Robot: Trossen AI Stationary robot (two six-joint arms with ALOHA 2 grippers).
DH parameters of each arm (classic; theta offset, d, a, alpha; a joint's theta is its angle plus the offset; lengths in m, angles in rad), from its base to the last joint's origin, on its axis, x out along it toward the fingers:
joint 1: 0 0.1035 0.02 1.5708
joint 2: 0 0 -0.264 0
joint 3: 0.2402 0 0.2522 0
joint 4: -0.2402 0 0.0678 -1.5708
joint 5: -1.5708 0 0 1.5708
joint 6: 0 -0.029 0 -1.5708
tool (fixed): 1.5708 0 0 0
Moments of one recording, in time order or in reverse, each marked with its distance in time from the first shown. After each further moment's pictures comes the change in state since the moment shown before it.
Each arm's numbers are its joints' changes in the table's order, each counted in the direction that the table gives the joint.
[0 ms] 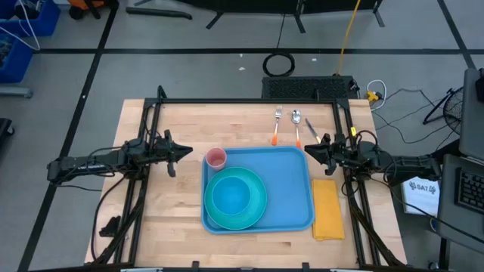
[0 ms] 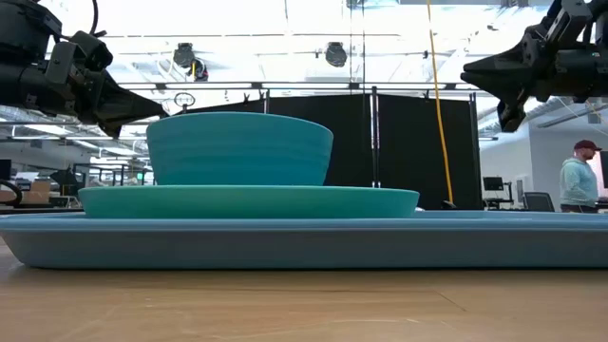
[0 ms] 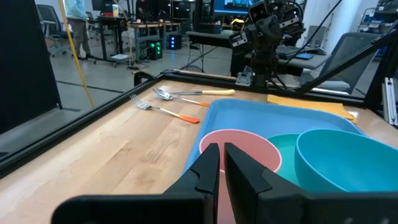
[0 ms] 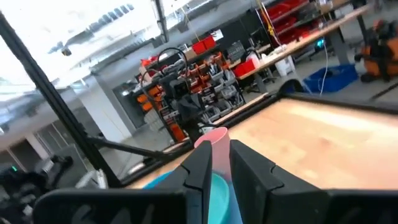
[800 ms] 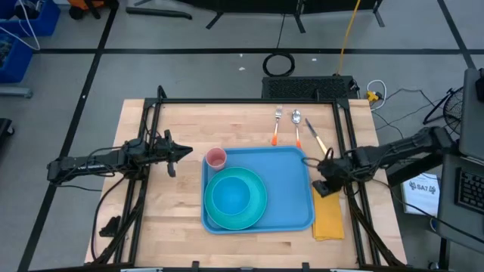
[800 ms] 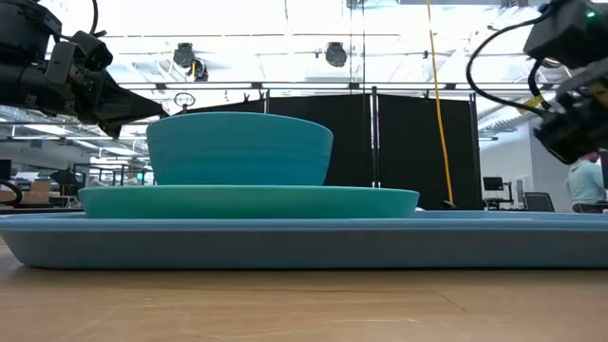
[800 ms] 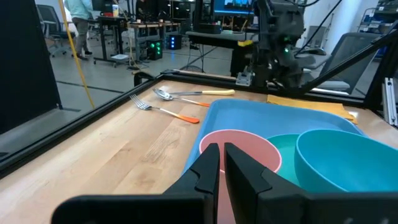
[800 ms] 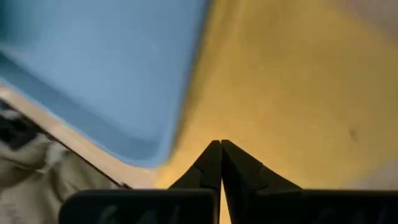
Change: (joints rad) left arm 0.000 0.000 0.001 0.000 0.000 0.000; right arm 0.256 -0.685 0.302 -0.870 0.542 -0.962
